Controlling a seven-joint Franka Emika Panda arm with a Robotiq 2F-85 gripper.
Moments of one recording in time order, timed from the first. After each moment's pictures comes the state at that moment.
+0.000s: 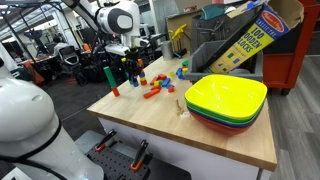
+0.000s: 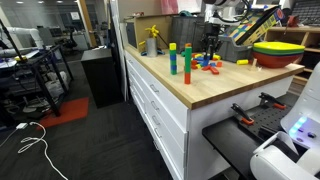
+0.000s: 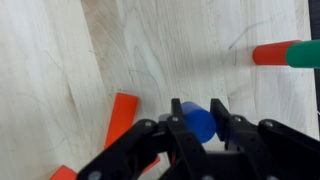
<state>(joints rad) 0.02 -0.07 0.02 -2.41 0.25 2.17 0.09</state>
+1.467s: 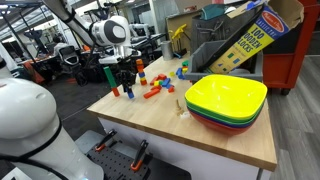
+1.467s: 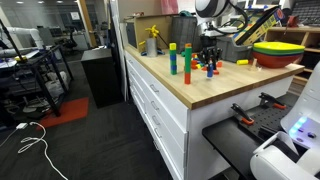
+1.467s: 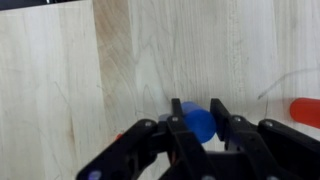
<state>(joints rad) 0.07 -0.01 0.10 -2.45 0.07 2.15 0.24</state>
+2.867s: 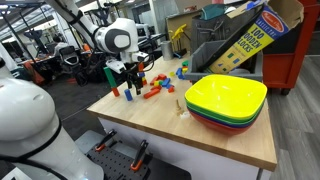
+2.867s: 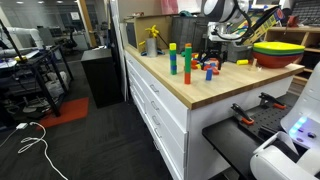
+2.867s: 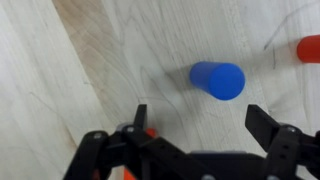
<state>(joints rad) 0.04 -0.04 0.03 -2.58 0.25 2.43 0.24</state>
